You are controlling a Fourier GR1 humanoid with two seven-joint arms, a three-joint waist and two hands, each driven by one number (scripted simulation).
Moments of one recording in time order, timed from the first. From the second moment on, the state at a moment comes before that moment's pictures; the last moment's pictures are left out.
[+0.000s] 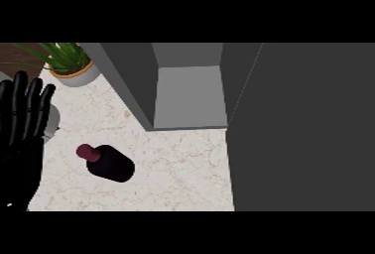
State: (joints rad) left arm -0.04 0.11 0.00 -2.10 0.00 0.00 -0.02; right arm -0.01 -0.07 0.04 -2.10 0.05 0.00 0.00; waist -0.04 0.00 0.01
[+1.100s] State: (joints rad) left arm 0.02 0.36 0.17 -2.19 1.03 -0.20 0.50; right arm 0.26 -0.18 0.13 -2.40 -0.30 0.21 0.28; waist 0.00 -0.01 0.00
